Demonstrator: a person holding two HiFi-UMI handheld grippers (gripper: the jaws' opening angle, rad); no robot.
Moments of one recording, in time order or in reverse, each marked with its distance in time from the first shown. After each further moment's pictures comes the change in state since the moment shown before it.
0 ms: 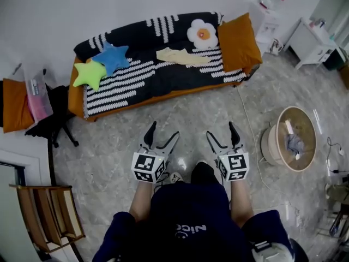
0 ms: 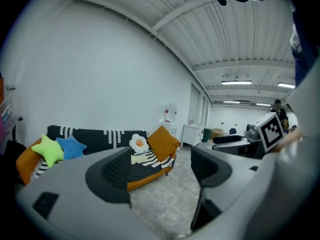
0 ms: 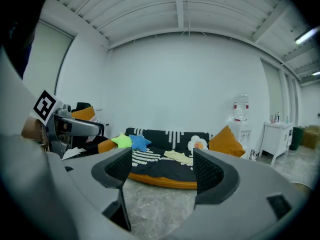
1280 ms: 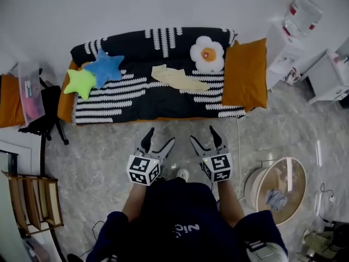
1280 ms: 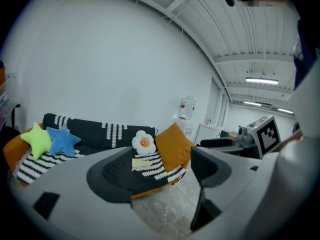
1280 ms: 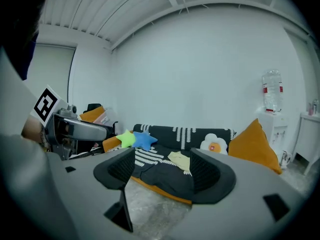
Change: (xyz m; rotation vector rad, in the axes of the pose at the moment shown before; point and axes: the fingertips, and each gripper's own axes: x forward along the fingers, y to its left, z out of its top) left arm 0.288 0.026 0.035 -0.110 0.068 0.154; right arm 0.234 -0.192 0.029 -0.007 0.076 0.298
